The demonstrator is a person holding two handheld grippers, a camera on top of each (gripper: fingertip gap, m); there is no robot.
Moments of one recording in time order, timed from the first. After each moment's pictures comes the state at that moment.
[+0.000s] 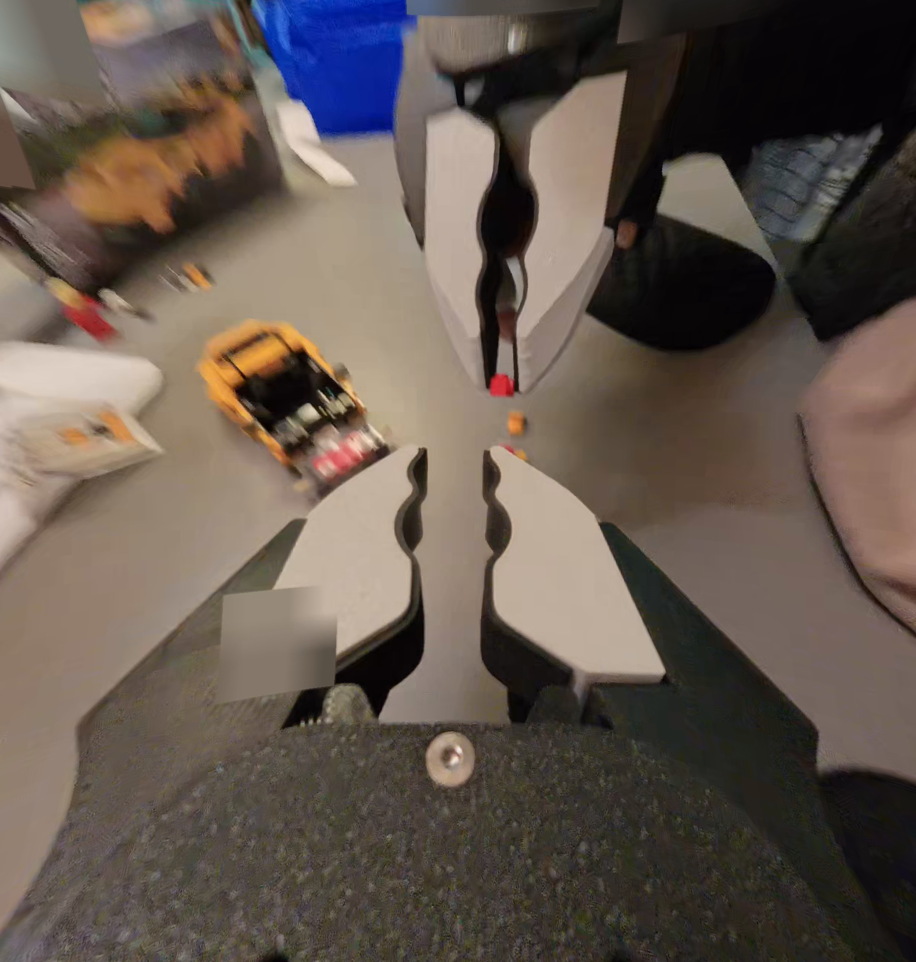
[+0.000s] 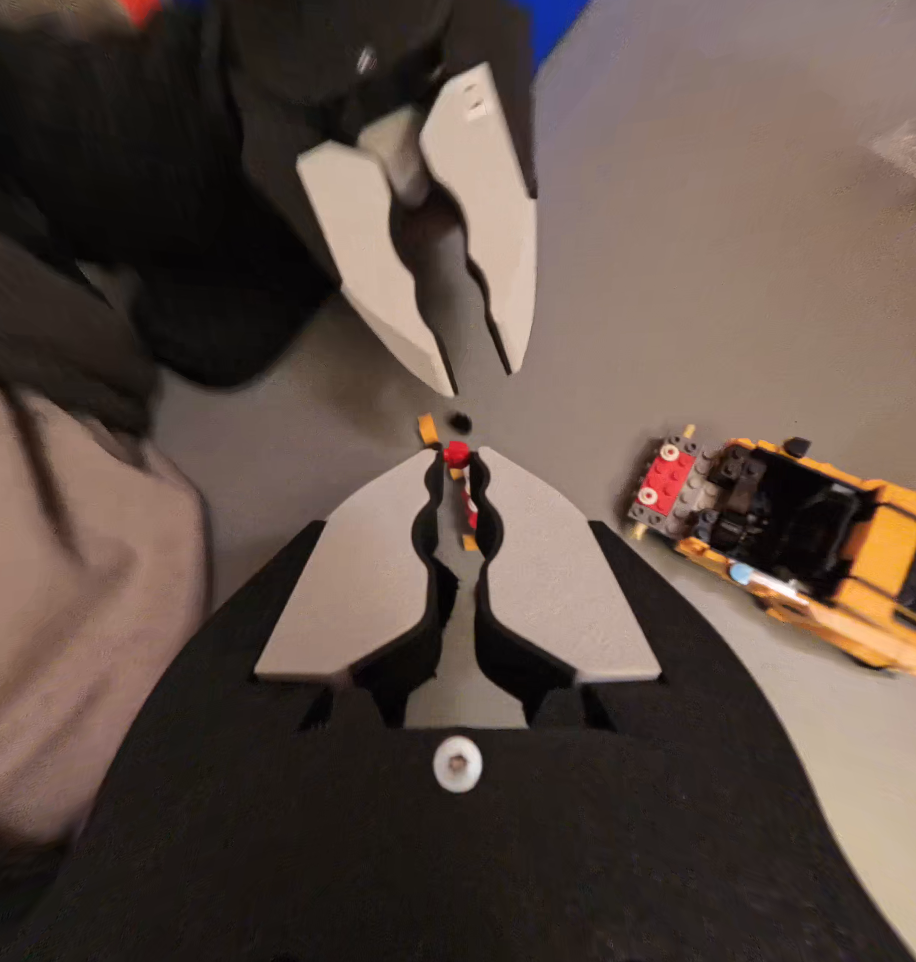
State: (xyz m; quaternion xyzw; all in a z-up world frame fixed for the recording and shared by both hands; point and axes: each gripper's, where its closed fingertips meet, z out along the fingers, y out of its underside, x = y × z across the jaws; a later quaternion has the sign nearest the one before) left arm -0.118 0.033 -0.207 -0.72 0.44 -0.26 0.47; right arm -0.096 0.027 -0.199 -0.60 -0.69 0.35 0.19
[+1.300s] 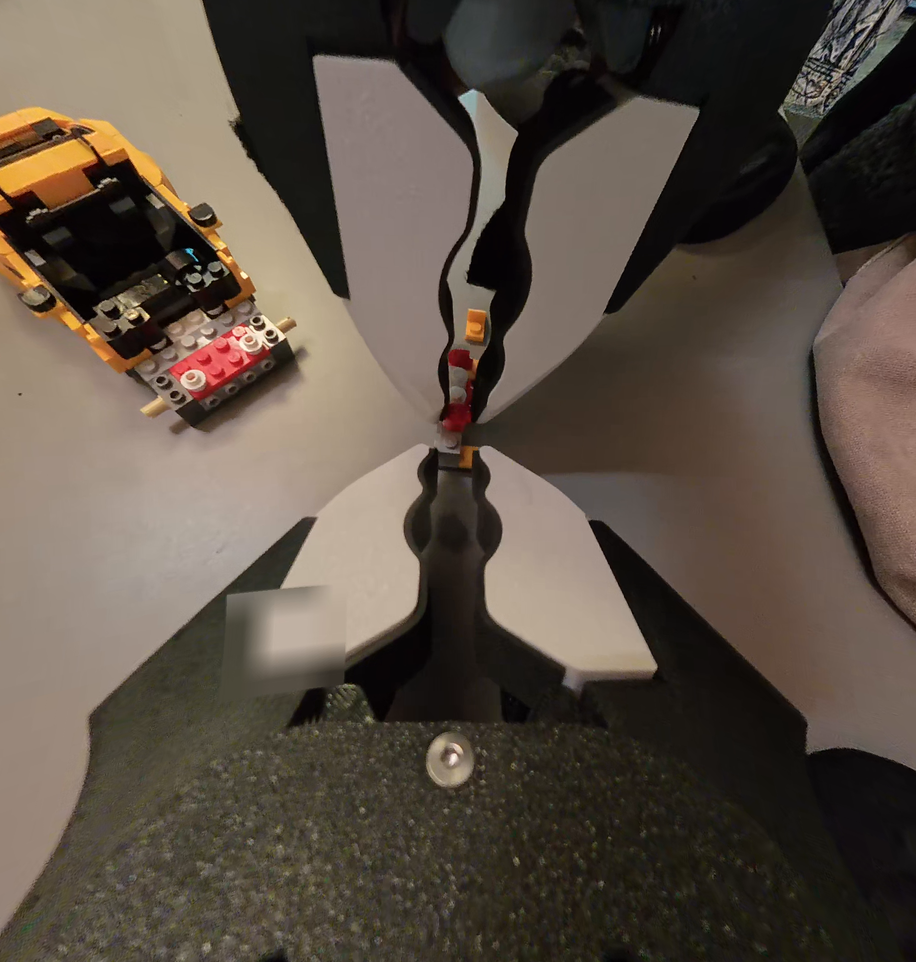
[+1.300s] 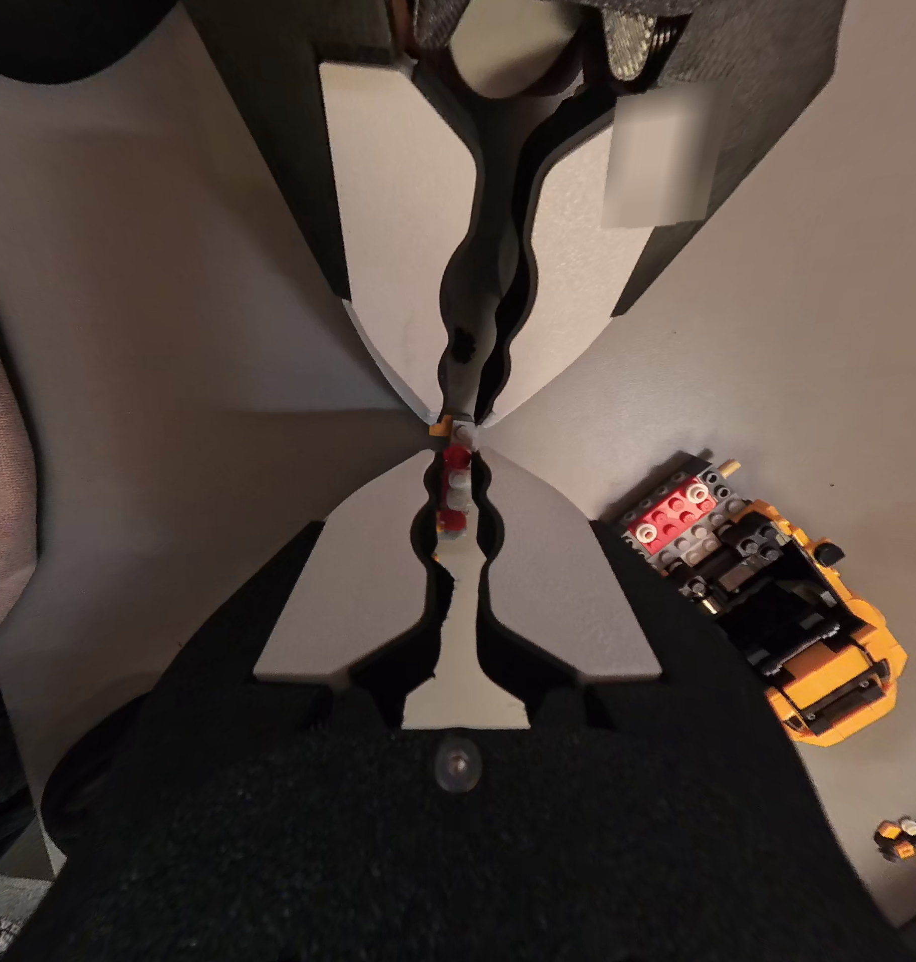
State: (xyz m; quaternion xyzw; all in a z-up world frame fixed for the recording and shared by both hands) left arm -0.102 0.022 -0.261 -0.77 0.45 -0.28 0.35; right arm -0.098 0.026 -0.259 -0.50 -0.85 0.11 0.08
